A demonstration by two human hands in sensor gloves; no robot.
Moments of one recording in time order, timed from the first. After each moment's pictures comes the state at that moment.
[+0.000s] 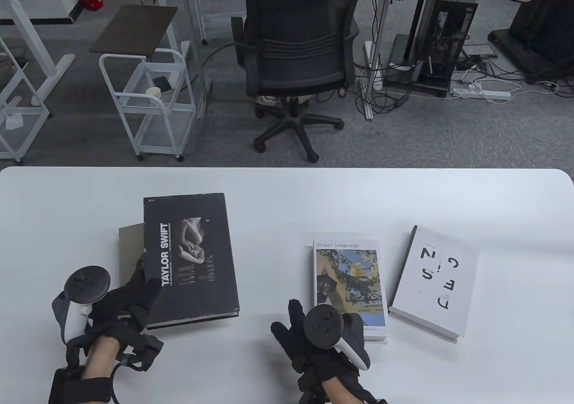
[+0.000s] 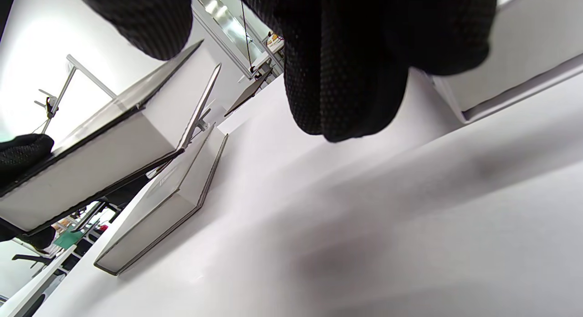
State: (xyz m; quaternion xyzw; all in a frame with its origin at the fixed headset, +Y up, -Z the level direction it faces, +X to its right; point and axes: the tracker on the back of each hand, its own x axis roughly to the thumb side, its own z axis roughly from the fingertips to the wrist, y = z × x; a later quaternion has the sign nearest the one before) left_hand -0.366 -0.694 -0.312 -0.09 0.12 0.45 0.88; right_hand 0.043 -0.735 -0.261 0.10 0.12 0.94 0.31
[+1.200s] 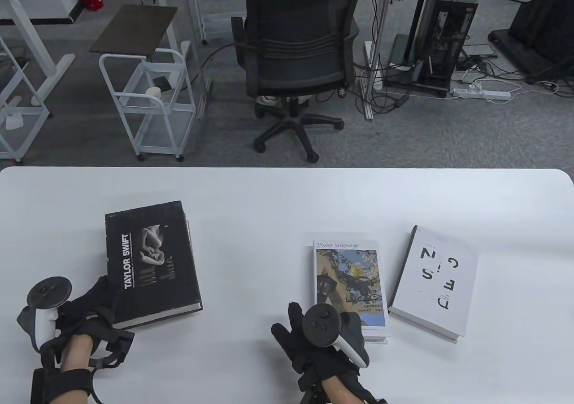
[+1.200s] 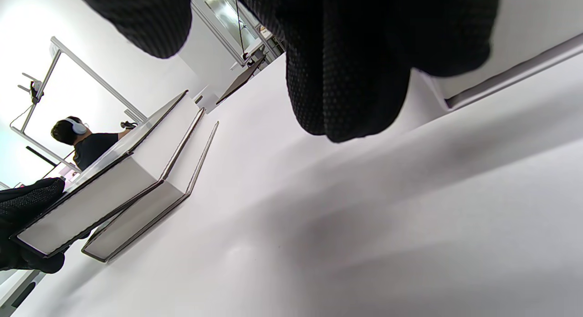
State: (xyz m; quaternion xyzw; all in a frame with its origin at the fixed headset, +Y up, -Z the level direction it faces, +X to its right) left_hand -0.432 -0.738 -0.312 -0.09 0.25 0.46 0.85; right_hand 0.042 -0.735 -0.261 0.09 0.14 0.94 0.30
